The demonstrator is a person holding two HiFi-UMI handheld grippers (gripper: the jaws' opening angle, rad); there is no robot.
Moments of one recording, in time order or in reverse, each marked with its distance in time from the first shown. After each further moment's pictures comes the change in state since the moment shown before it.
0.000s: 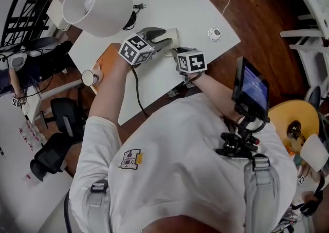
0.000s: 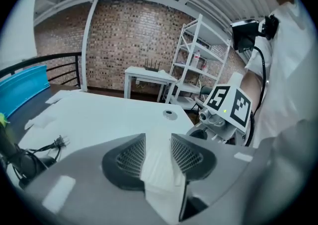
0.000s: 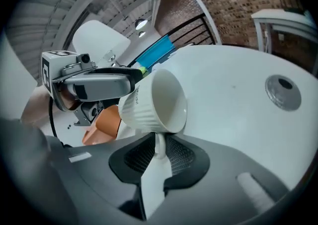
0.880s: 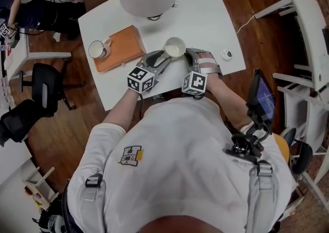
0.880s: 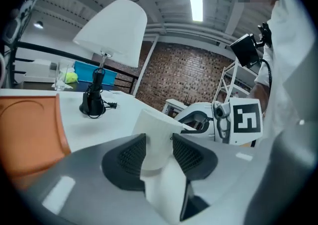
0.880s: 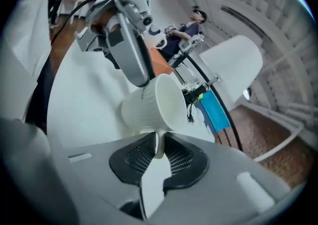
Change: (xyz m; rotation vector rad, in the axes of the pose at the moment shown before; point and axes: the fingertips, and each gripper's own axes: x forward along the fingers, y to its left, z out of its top) left arm -0.077 -0.035 -0.092 -0.430 -0.481 0.405; right arm -0.016 0.053 0.019 -1.686 -0.024 -0.307
